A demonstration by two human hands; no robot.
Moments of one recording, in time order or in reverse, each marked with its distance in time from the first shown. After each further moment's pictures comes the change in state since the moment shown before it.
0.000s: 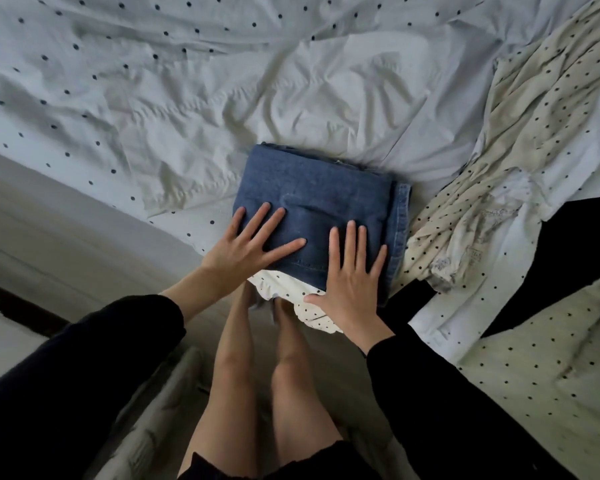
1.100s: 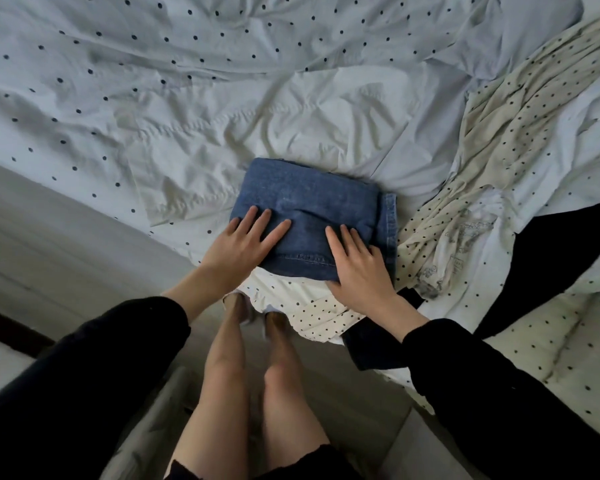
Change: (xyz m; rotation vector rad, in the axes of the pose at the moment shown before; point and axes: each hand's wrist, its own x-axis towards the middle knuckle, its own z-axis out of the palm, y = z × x) left_hand 0.014 -0.008 -0.021 -0.133 -0.014 -0.136; right_hand 0.017 0.036 -0.037 0.087 0.133 -0.234
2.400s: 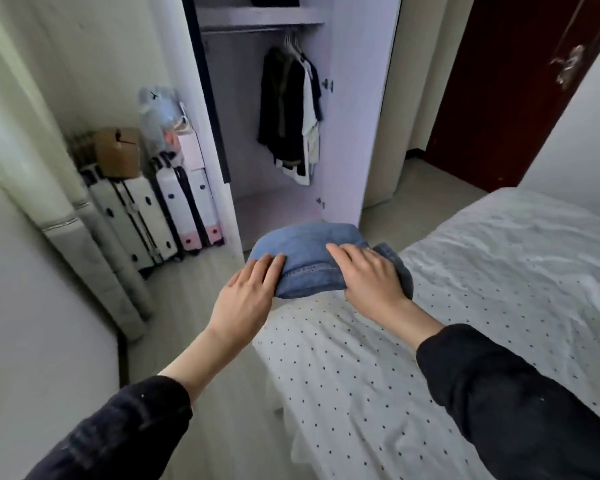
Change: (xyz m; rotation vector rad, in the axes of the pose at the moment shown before) left_hand -0.286 -0.557 -0.429 0.264 0.586 -0.733; right_hand 0.383 -0.607 -0.468 -0.133 0.833 -0.736
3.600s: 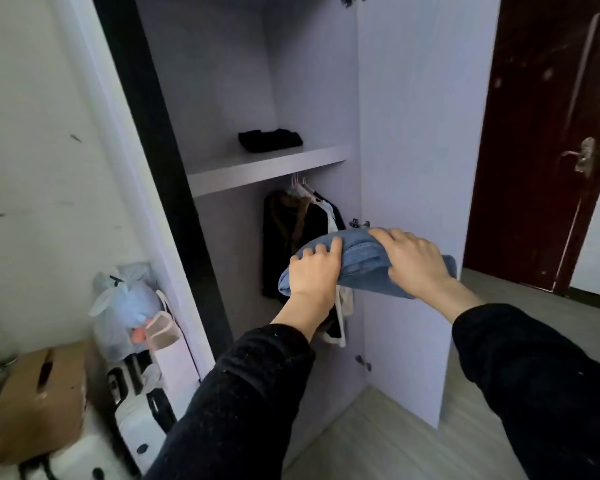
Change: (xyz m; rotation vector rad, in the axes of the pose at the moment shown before) left_hand 0.690 -0.420 0.138 0.154 -0.039 -0.013; right_hand 0.714 0.187 0.239 -0.219 -0.034 0.364
